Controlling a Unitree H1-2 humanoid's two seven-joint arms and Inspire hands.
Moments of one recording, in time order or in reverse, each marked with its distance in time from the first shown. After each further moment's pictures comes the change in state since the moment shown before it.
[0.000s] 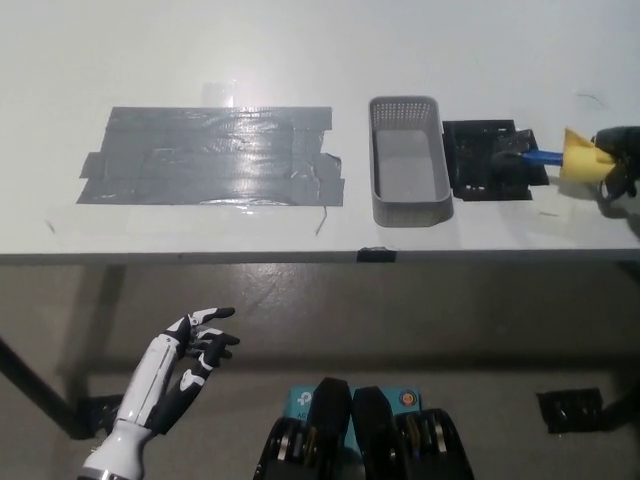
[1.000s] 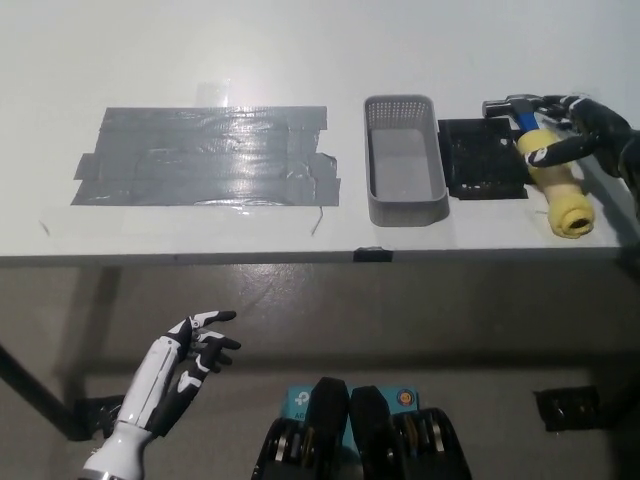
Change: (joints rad) left_arm 0.002 0.000 0.001 0.000 0.000 -0.001 -0.009; right_arm 0.088 0.152 -0.682 0.033 0.290 0.013 -0.371
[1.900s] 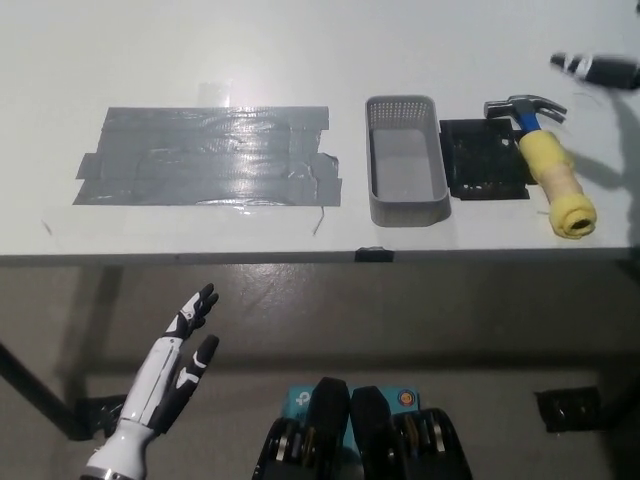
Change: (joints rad) left_arm -0.009 -0.005 -0.002 0.021 0.004 0.011 0.000; right_arm 0.312 0.056 -0.068 -0.710 0.019 -0.084 -0.254
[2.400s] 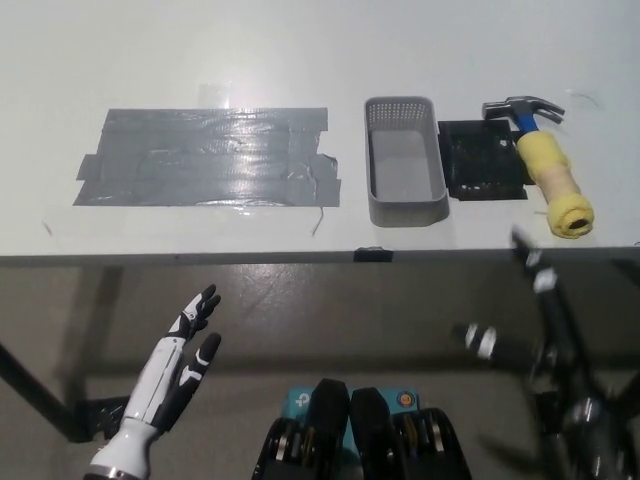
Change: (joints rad) left_arm -0.004 -0.009 -0.001 0.006 -0.008 0.017 -0.001; right_arm 0.719 0.233 0.159 -0.526 0.023 -0.076 0.000
